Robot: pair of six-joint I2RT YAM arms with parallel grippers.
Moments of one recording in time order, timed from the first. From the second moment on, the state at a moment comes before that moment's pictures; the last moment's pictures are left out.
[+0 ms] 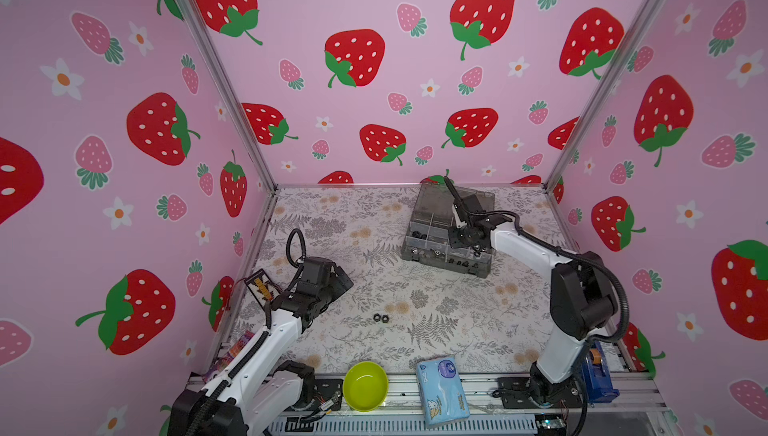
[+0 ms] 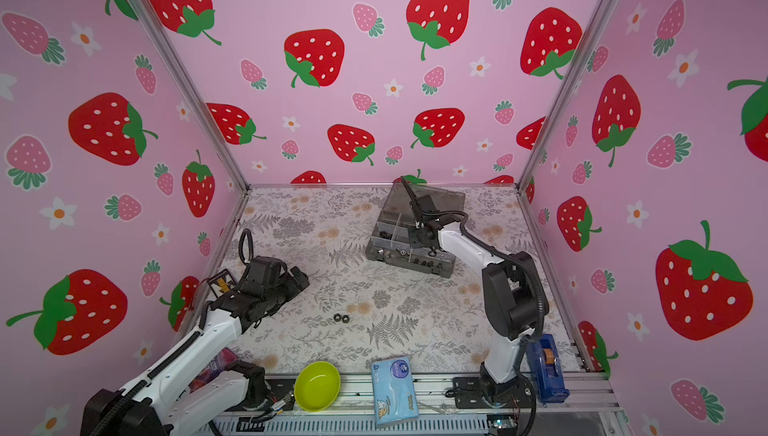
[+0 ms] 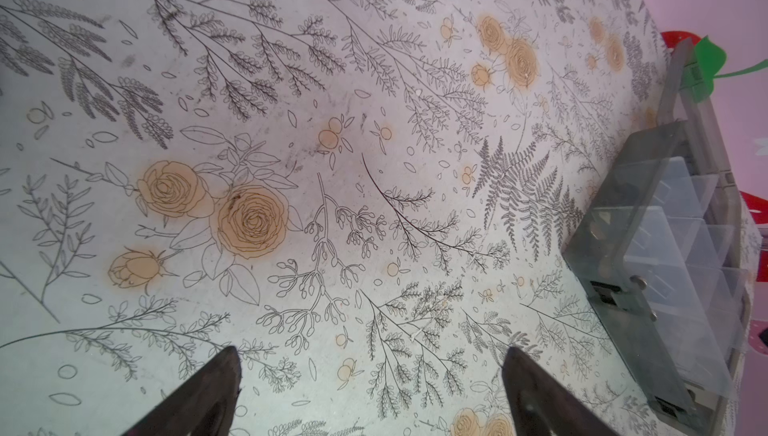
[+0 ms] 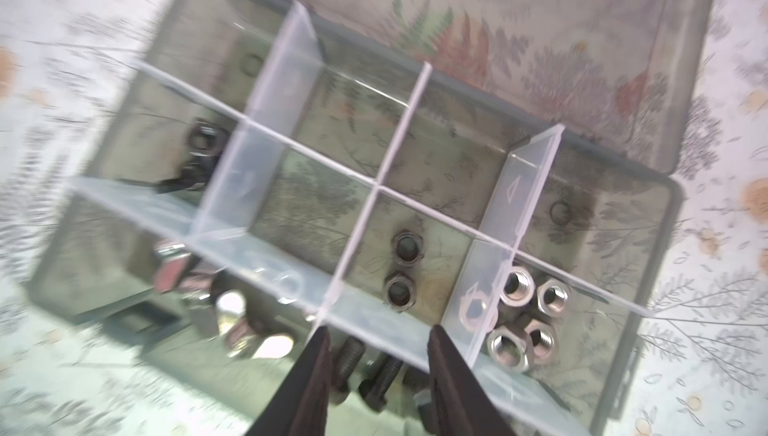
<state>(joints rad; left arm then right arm) -0.25 0.98 0.56 -0.50 -0.07 -0.88 0.58 1.76 1.34 -0.56 0.15 0.22</state>
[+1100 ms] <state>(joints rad) -0.11 0.88 0.49 -0.54 -0.08 -0.92 1.26 1.92 1.37 -0.67 0.08 0.29</state>
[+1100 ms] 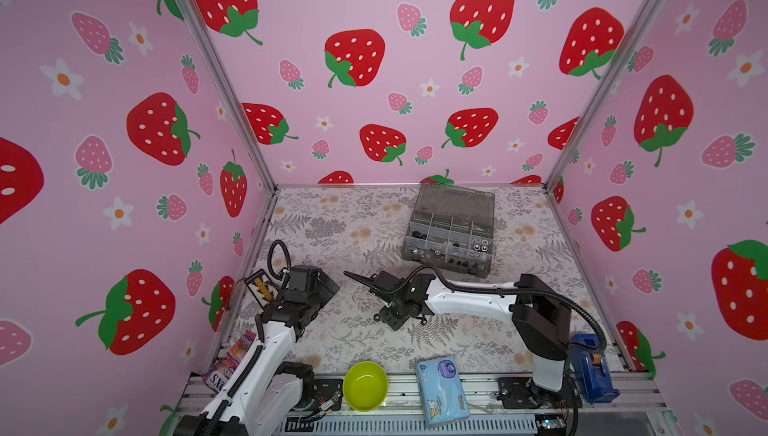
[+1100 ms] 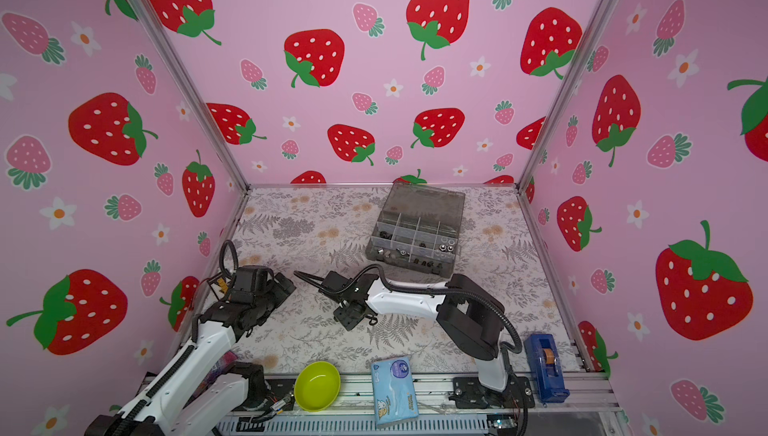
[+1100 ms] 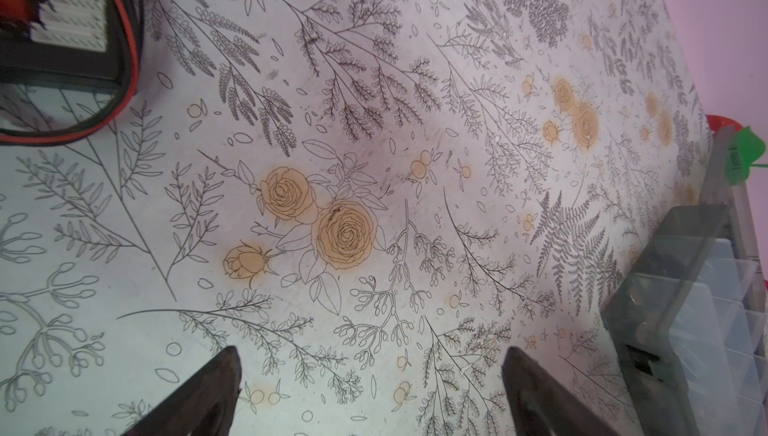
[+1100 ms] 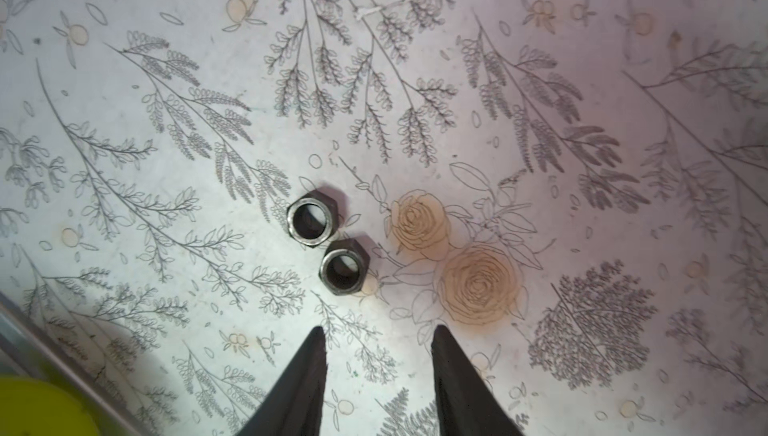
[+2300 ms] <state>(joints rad) -0.10 0.86 0.47 -0.54 -0.05 -0.93 1.27 2.06 1.45 -0.69 0.11 0.26</state>
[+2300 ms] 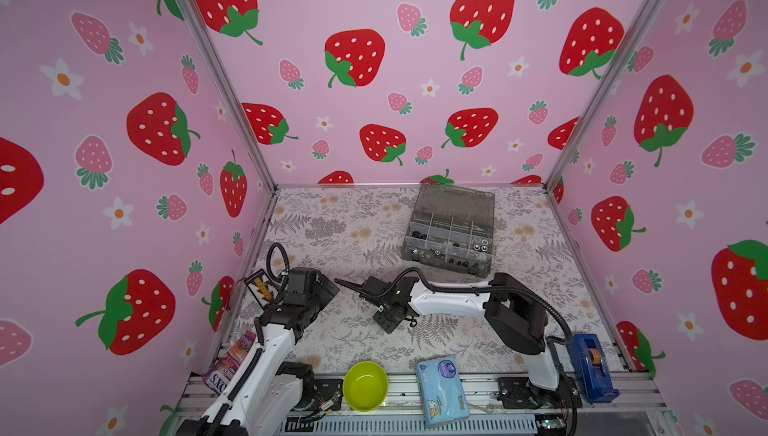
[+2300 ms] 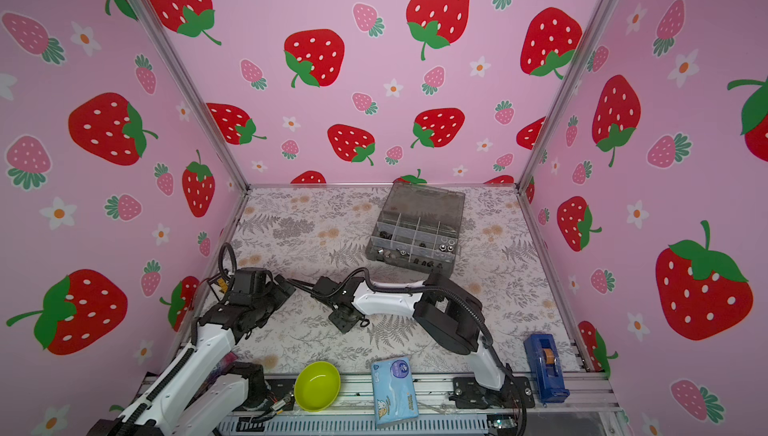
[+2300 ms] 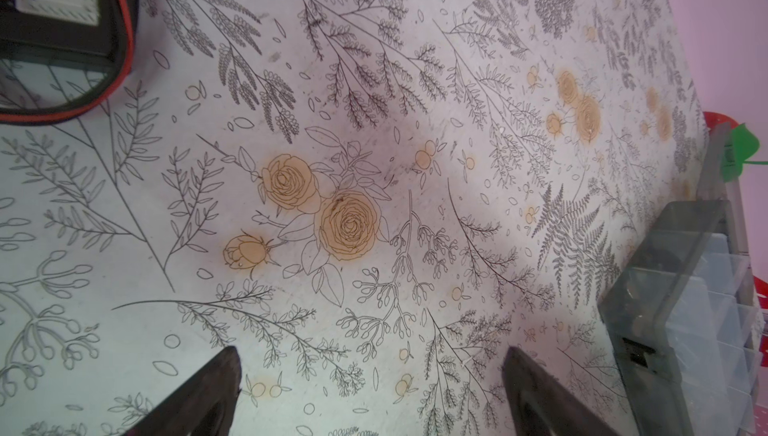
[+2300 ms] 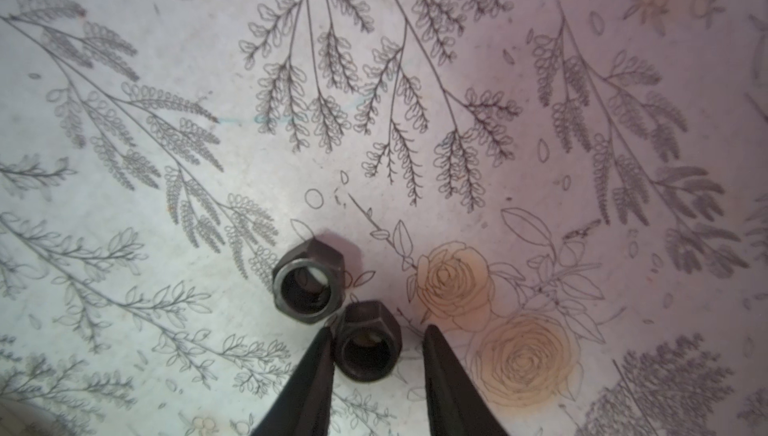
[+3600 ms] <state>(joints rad) -0.10 0.87 0.46 -0.54 -0.04 -0.93 1.22 2.04 1.43 -0.65 0.13 0.29</state>
